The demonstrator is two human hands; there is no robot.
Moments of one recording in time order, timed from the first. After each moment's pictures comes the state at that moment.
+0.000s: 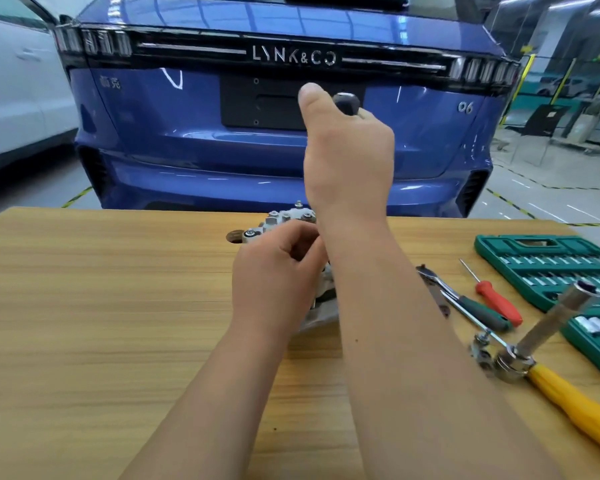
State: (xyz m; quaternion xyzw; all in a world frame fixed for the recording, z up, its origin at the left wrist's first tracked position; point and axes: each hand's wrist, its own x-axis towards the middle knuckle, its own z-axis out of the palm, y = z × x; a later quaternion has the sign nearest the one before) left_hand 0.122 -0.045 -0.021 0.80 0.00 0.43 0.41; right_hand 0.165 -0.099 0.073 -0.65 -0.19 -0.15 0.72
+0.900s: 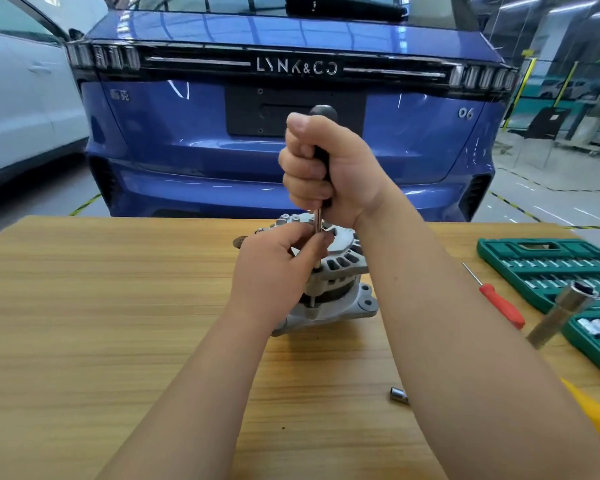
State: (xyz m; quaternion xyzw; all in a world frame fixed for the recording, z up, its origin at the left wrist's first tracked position) left_hand 0.129 -0.025 -0.016 0.82 -0.02 0.35 0.45; right_hand 0.197 -0.106 0.082 -0.53 -0.39 0.25 0.71
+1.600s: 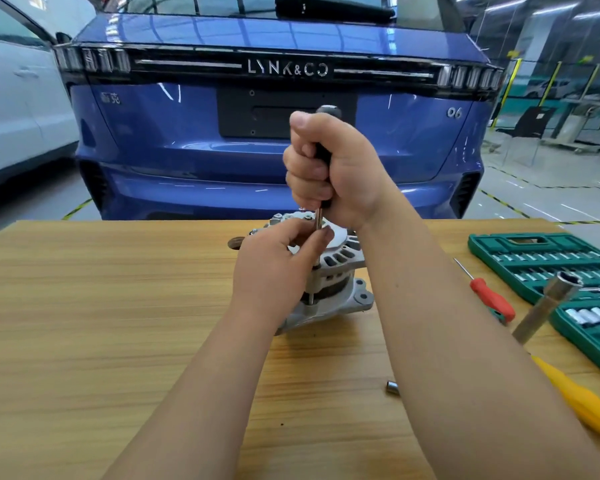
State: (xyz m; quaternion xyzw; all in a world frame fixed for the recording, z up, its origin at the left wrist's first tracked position) left_hand 0.131 -0.029 -0.018 0.82 0.00 0.34 0.45; right_hand 0.195 -0.112 0.077 -0.55 -0.38 0.19 0.72
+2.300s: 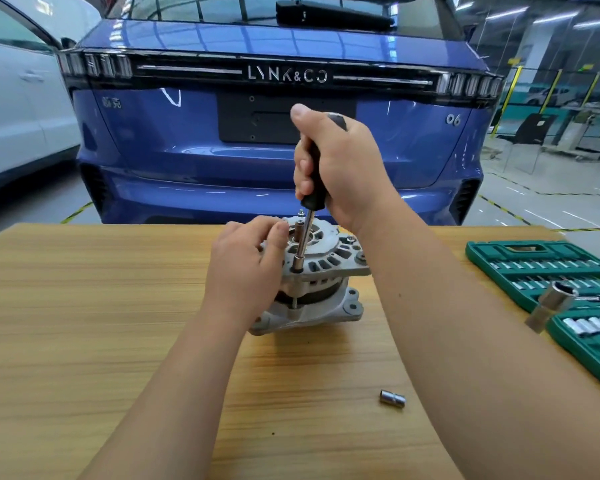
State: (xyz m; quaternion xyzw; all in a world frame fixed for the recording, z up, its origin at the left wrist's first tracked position) left_hand 0.136 -0.006 -0.023 0.85 0.02 0.39 0.35; right_hand 0.195 -0.115 0.085 -0.61 -0.31 0.02 0.73
